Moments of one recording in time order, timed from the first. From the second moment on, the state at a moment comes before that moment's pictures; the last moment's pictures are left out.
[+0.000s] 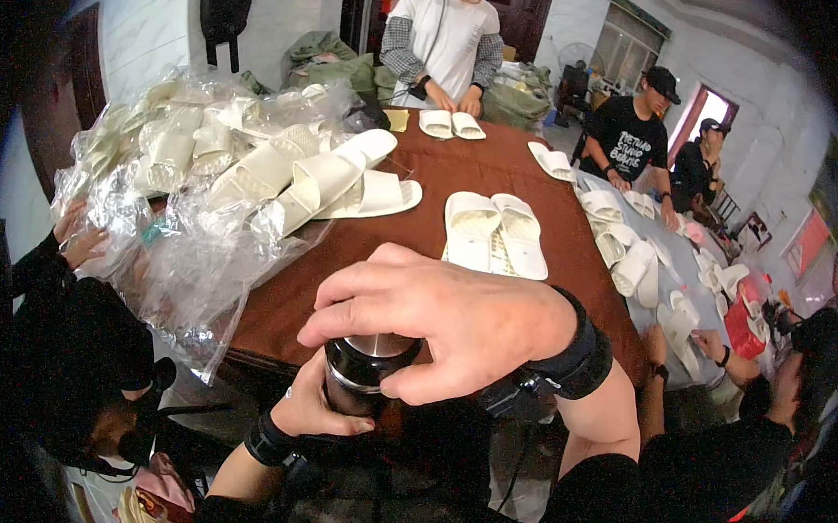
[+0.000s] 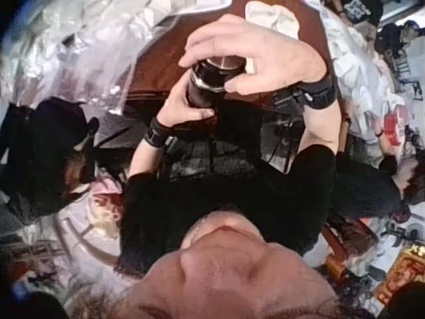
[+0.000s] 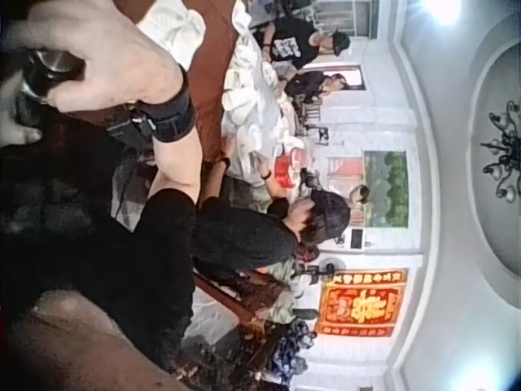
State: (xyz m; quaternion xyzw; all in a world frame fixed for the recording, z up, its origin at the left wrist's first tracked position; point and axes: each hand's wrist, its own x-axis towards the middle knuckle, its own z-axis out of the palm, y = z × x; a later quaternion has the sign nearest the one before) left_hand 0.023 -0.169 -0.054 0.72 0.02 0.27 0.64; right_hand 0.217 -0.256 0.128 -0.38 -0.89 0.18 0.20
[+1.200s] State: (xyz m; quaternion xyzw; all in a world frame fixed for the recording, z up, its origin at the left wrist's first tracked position) left_hand 0.008 -0.184 -0.028 0.54 -0.10 0.23 0.80; right_hand 0.176 -0.253 0.115 -0.25 -0.88 0.10 0.40
